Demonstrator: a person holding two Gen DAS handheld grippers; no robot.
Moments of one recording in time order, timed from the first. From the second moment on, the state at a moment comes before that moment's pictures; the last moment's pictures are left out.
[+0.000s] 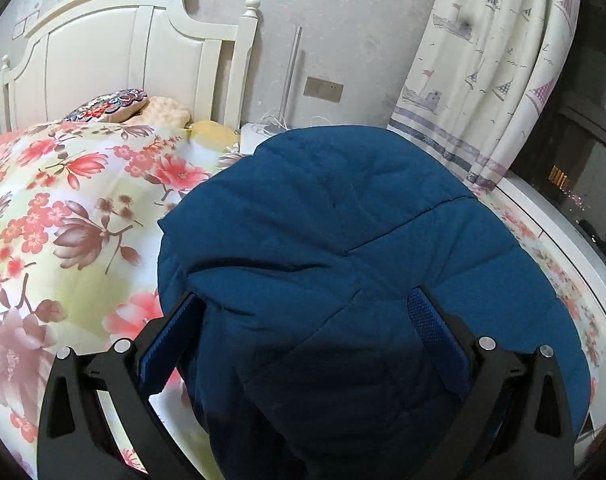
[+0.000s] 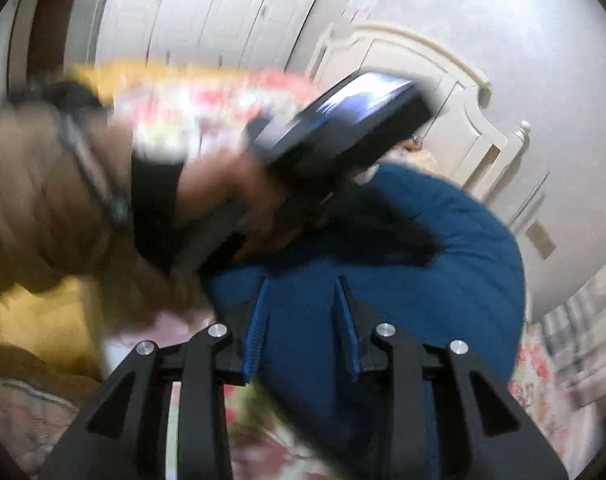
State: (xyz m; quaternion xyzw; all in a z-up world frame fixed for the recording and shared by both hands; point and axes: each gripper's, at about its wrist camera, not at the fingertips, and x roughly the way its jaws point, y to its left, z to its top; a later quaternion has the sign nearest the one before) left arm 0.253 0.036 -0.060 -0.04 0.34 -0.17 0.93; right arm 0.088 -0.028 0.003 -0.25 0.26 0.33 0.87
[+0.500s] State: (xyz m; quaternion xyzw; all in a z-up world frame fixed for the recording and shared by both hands) left arm 0.248 0.037 -0.060 -0.02 0.32 -0.12 0.94; right arm 0.414 -0.075 -0.054 -0.13 0.47 0.22 0.84
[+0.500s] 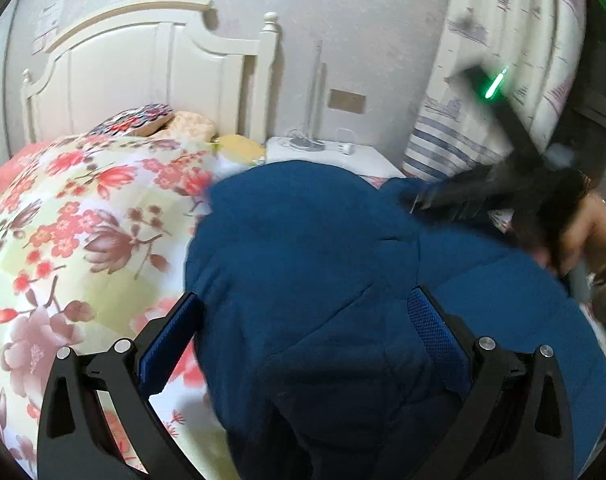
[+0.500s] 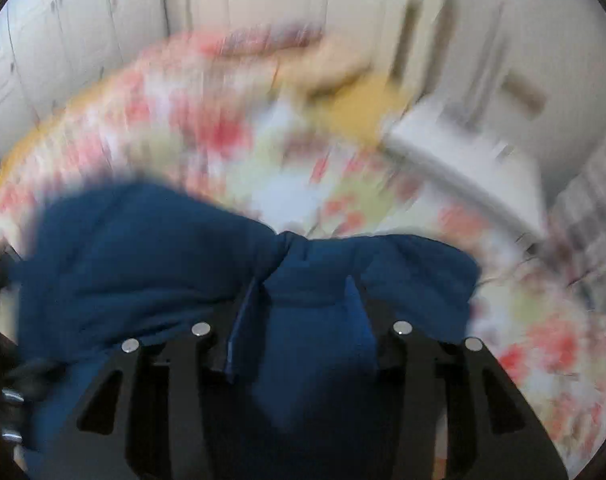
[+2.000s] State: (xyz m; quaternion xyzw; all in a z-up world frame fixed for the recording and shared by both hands) left arm 0.243 0.030 -0.043 0.04 0.33 -0.02 0.94; right arm 0.414 0.022 -0.017 -0.16 0.43 0.39 0.80
